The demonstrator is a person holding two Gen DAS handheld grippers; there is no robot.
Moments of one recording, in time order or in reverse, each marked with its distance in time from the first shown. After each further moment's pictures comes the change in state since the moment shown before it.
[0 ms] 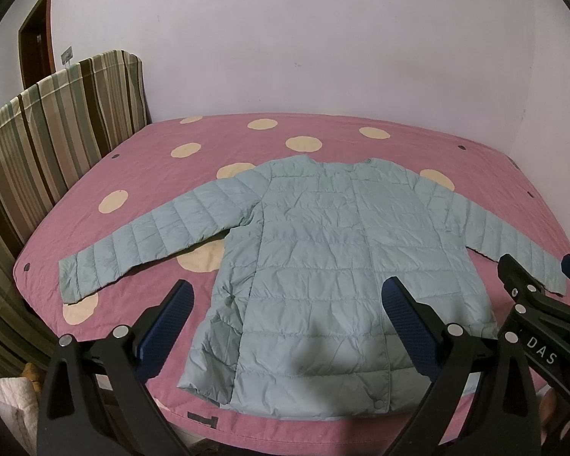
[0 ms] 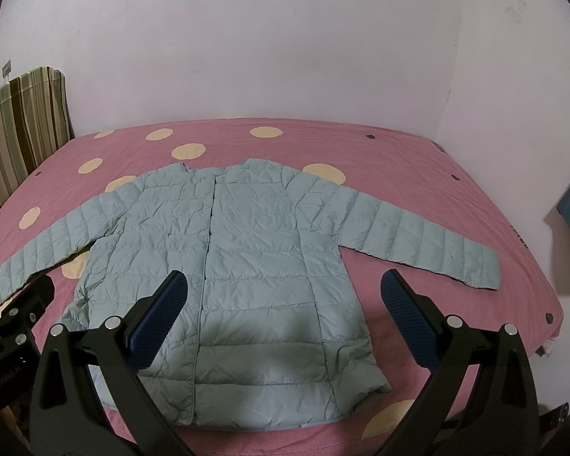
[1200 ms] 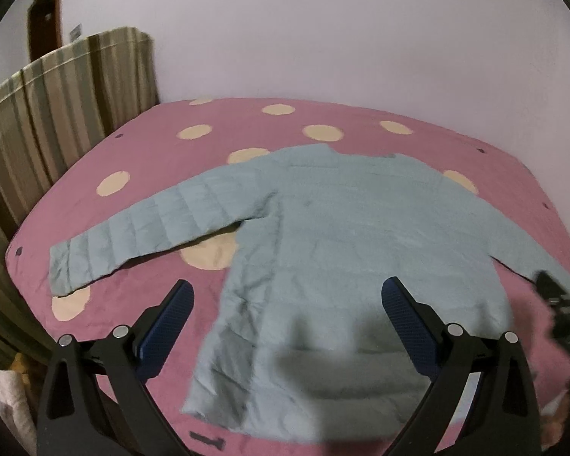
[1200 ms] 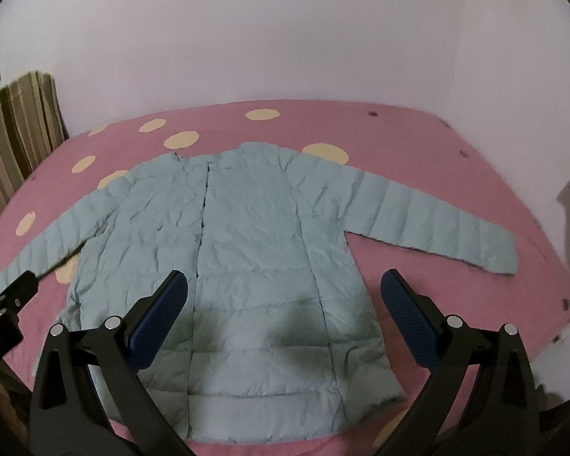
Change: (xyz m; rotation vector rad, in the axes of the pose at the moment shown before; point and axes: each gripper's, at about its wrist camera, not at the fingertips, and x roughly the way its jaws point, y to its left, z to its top) left arm 0.054 0.035 -0.002 -0.072 0.046 0.036; right arm 0.045 -0.018 -0.001 0.084 0.071 0.039
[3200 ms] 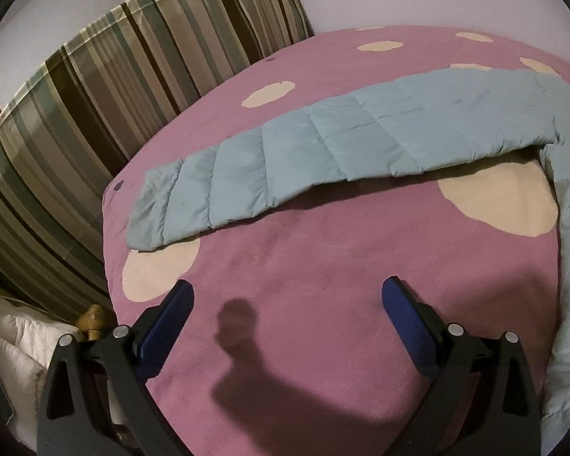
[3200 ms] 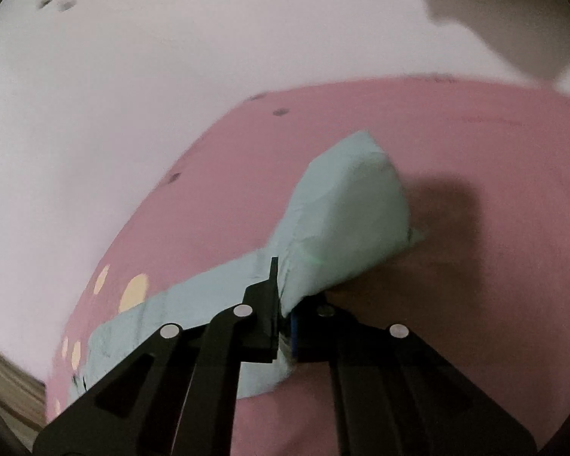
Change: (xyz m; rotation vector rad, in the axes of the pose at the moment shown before) left arm 0.156 0.156 -0.053 -0.111 0.168 0.609; right arm 0.119 -0.333 -0.001 0.773 -0.185 -0.140
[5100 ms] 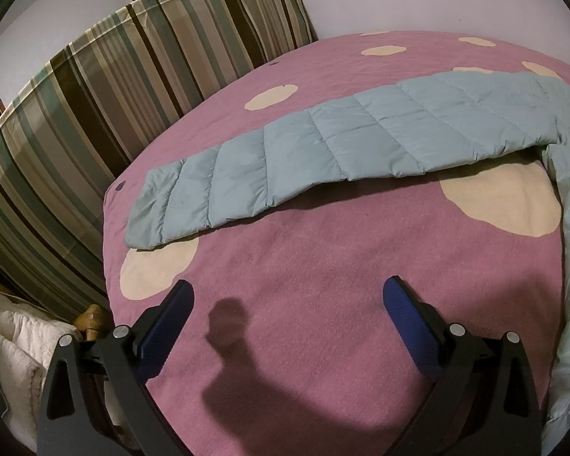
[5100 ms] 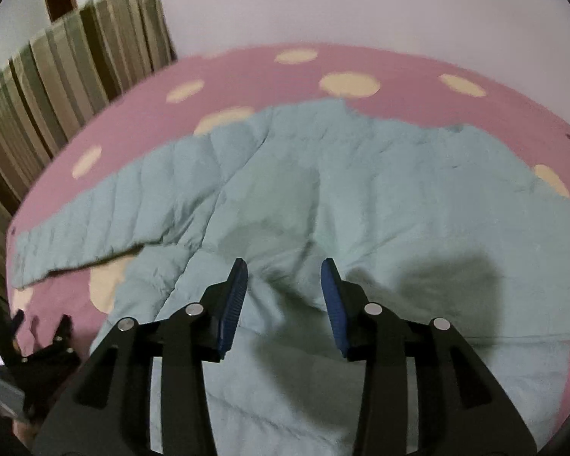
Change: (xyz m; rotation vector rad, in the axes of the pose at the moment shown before) left arm 0.001 -0.002 -0.002 -0.020 -0.015 0.006; right arm -0.035 0.377 -0.320 -1.036 0.502 0.501
